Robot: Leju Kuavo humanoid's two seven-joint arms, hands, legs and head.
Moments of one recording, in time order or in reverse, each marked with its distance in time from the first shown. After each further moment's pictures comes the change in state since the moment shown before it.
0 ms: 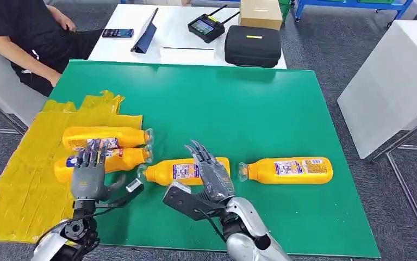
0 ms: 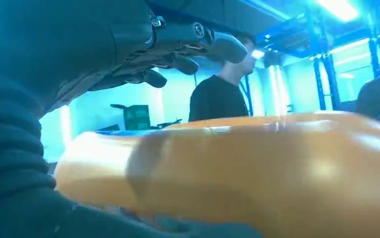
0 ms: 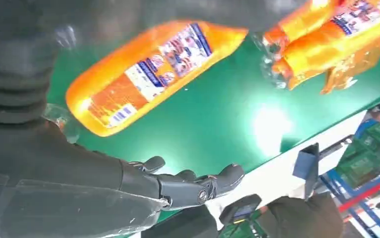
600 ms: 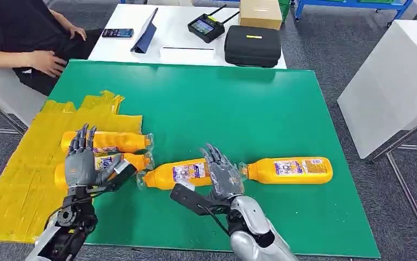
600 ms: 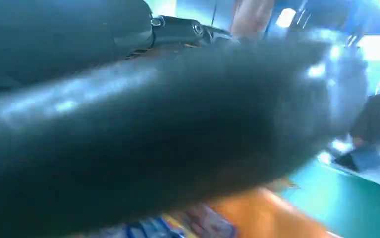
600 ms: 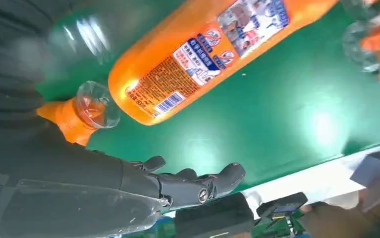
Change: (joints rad) left arm -0.026 -0.060 0.159 -0.070 0.544 -0.029 -0.365; right arm -0.033 -0.017 -0.033 0.110 0.161 0.007 0.093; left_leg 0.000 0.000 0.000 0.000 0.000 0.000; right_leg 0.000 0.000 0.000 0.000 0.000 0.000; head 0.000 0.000
